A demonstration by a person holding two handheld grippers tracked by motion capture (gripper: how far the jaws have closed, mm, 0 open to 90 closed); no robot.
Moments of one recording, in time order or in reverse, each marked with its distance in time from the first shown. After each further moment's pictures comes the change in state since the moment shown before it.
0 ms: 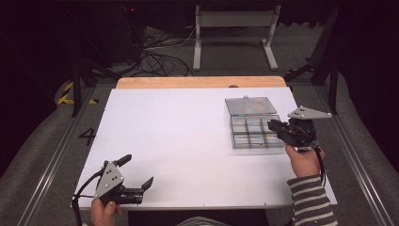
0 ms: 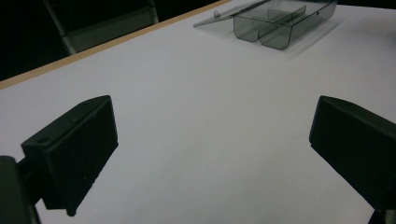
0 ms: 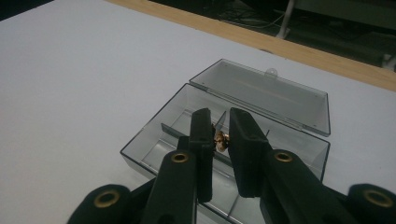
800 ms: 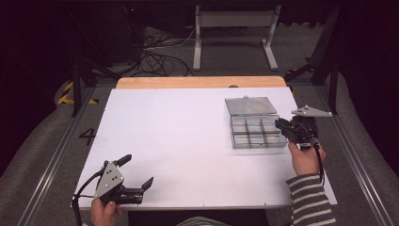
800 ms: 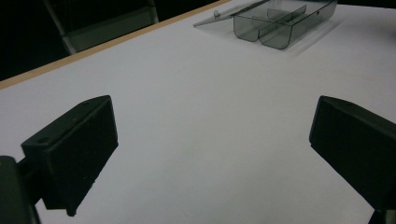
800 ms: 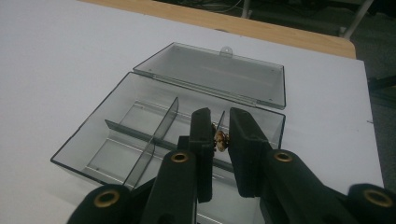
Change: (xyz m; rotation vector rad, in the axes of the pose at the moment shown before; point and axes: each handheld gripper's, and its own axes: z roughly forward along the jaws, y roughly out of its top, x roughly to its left) left arm -0.001 0.000 0.000 0.001 -0.002 -0.007; right arm -0.023 -0.012 0.015 0.041 -0.138 0.092
